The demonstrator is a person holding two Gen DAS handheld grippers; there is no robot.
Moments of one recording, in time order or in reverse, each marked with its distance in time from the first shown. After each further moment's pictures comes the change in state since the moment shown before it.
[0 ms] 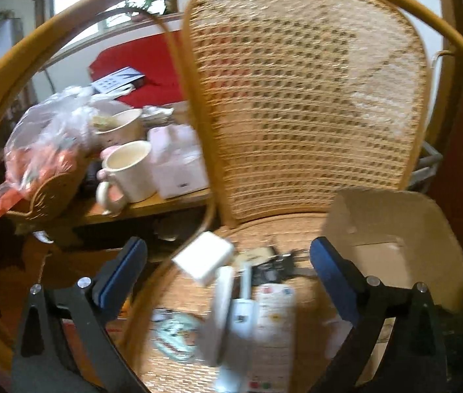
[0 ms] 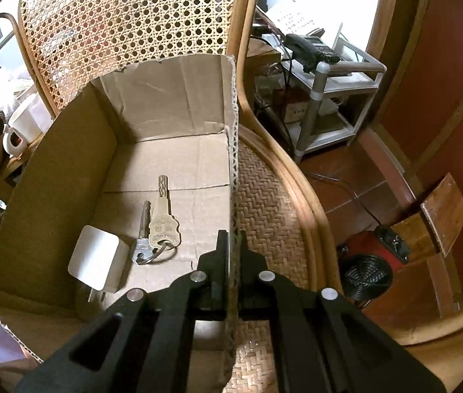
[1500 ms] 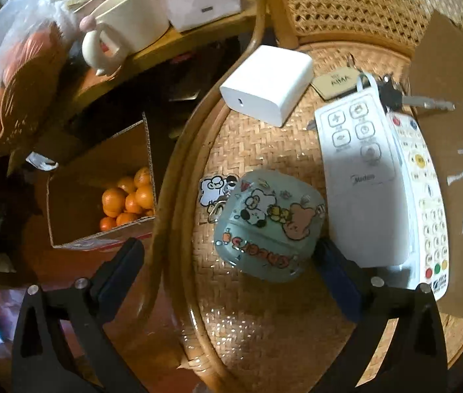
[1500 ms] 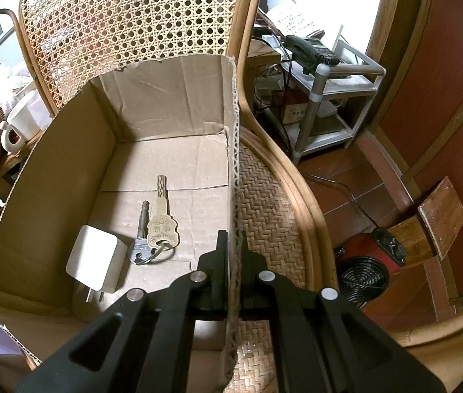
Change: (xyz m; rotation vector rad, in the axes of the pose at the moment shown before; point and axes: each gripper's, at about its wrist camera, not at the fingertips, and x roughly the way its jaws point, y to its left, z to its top) left arm 0.087 0.059 -0.078 0.113 0.587 0.034; right arm 0.000 0.001 0.002 -0.011 0.000 -0.014
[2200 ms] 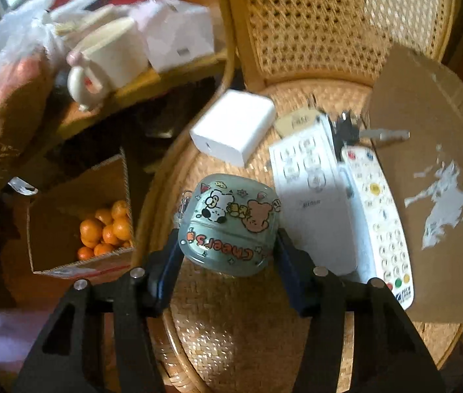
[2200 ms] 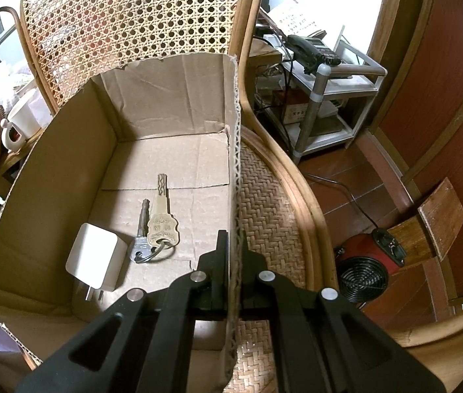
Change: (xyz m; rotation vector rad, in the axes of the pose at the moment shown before) left arm -0.023 -0.005 -0.001 0.026 -0.180 -0.105; right arm 0.000 0.000 0.000 -0.003 0.003 0.001
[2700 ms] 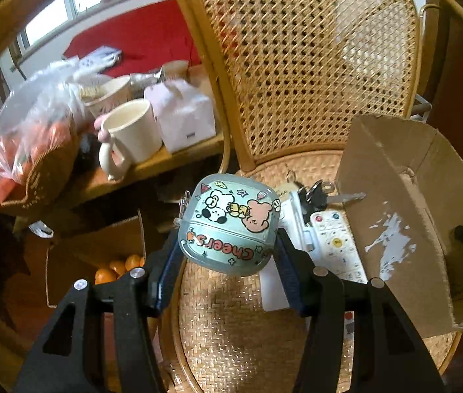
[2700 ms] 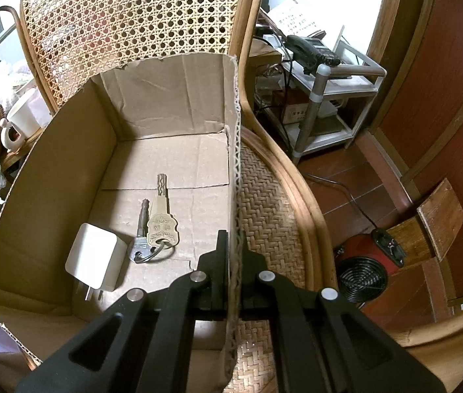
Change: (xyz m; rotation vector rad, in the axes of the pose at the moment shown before) left arm -0.068 -0.017 0.003 0.031 -0.281 0.036; right arm 0.000 0.000 0.000 0.001 0.003 0.003
